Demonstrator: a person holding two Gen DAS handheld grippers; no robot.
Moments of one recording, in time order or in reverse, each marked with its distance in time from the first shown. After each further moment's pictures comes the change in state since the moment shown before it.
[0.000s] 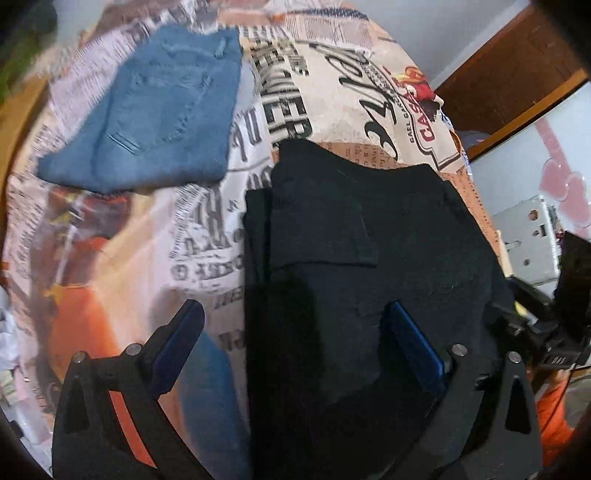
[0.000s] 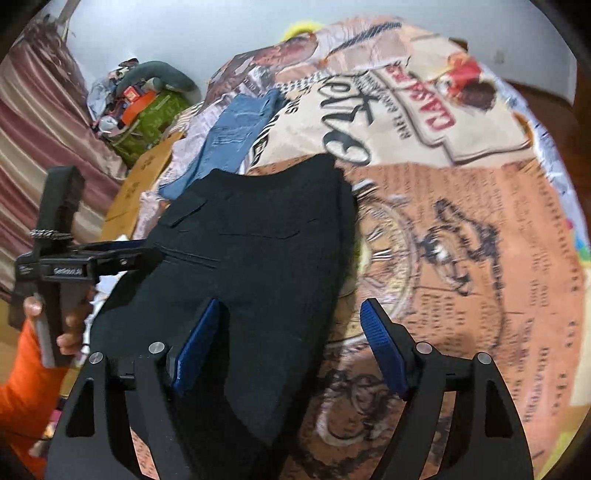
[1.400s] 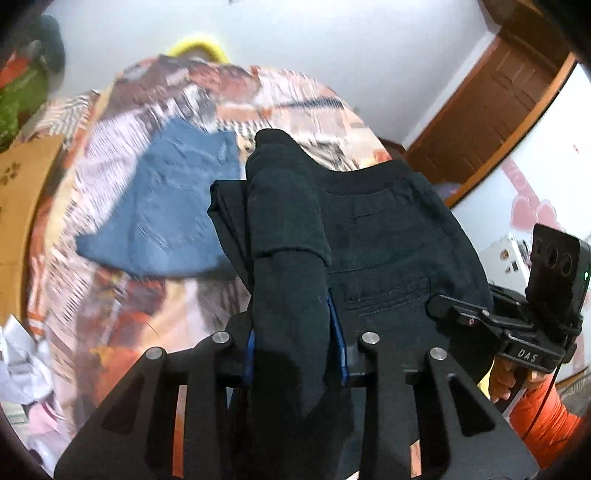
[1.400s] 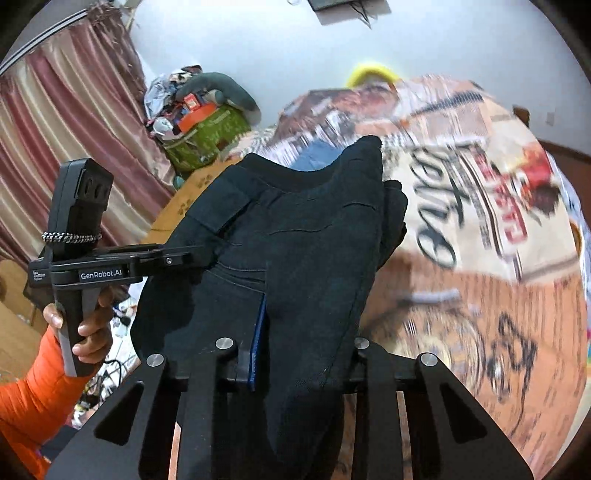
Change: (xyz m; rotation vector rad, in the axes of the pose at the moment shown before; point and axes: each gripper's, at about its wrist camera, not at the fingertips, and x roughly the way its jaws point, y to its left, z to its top) left arm -0.112 0.010 0.026 0.048 -0.302 -0.041; right arm -0.001 0.080 0.075 -0.201 -0.132 0.112
